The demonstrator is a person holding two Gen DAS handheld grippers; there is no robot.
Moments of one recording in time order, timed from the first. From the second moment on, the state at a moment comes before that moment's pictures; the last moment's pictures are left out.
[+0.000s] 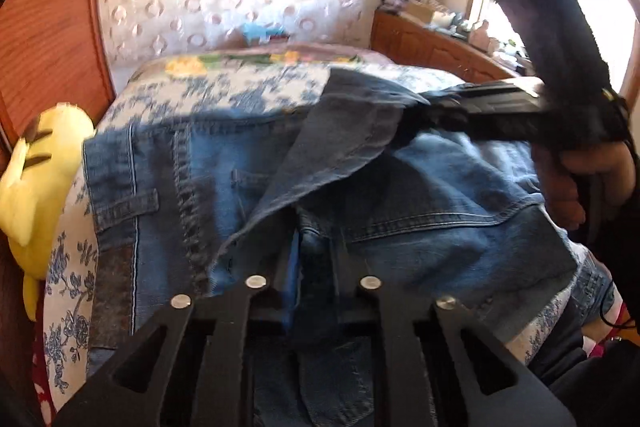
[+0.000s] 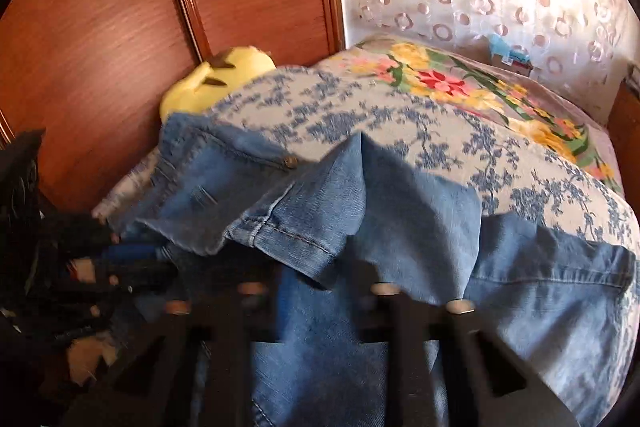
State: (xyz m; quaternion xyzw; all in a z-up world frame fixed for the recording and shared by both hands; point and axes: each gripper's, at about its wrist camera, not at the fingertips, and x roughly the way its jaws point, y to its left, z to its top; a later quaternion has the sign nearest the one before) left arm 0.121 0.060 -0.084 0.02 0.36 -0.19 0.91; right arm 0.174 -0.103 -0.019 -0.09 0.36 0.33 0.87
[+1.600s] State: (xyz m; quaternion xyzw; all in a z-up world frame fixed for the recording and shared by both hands) left arm 0.044 0.159 -0.073 -0.04 0.35 -0.11 0.93; right arm 0.189 0.006 0.028 -0.12 0.38 0.44 0.80
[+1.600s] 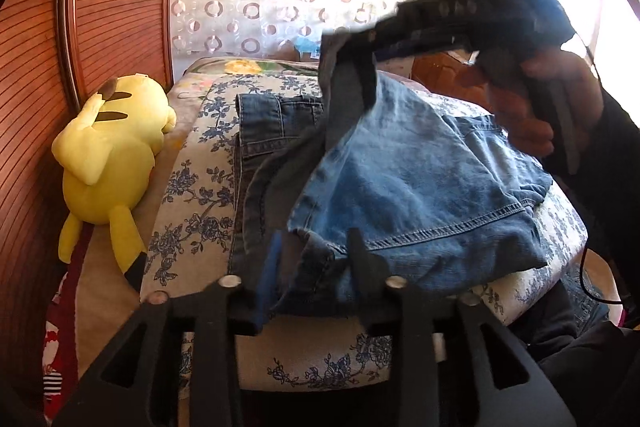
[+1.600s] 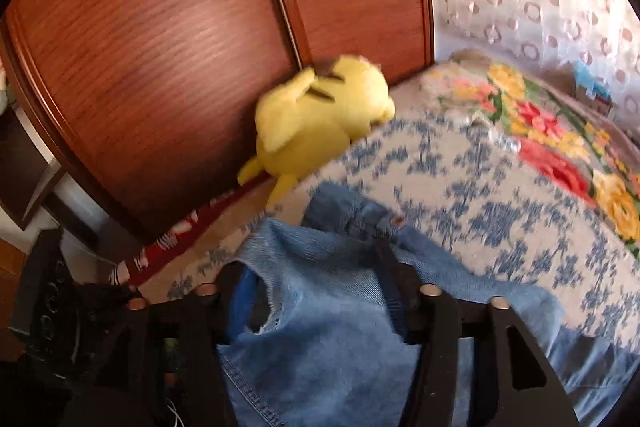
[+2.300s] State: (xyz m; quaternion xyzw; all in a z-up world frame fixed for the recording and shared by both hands) left arm 0.073 0.168 -0.062 -0.05 0.33 -0.09 0.94; right arm 0.180 -0.049 0.011 -0.11 0.34 0.38 0.85
